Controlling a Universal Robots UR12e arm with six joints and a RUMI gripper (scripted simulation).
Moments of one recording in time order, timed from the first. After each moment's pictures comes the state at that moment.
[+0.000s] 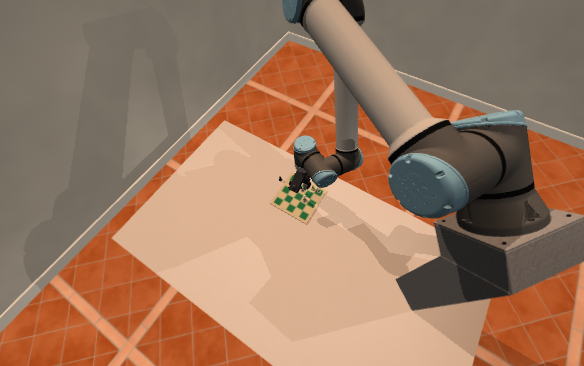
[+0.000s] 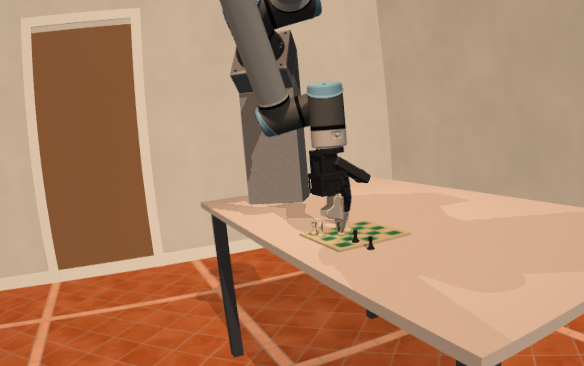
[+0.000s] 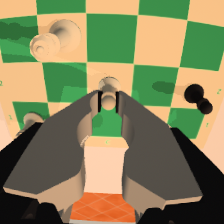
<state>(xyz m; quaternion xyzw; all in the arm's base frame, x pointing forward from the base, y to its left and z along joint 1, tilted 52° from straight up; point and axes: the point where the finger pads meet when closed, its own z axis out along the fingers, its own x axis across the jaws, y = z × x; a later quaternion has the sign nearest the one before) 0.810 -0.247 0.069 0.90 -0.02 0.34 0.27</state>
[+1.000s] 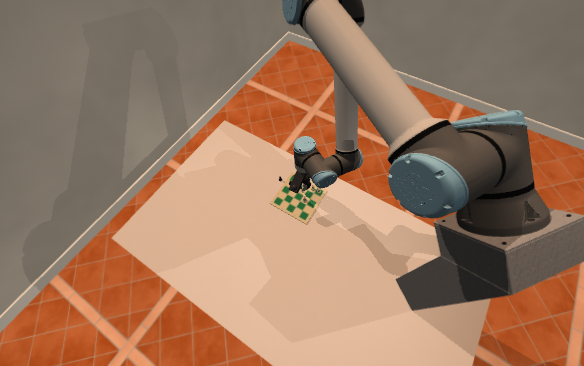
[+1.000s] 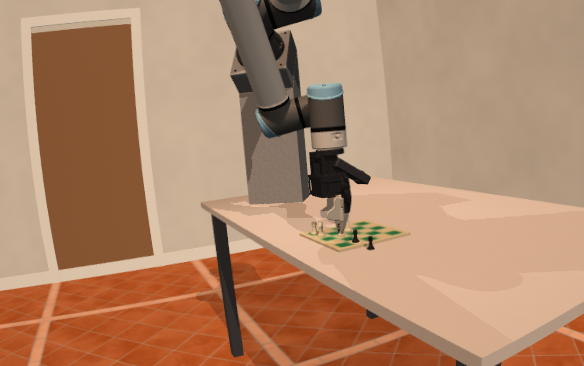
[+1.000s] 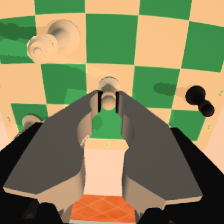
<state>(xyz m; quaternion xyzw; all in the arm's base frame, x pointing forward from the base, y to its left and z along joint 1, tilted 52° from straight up) 0.812 -0.249 0.067 0.90 -0.02 0.34 0.27</state>
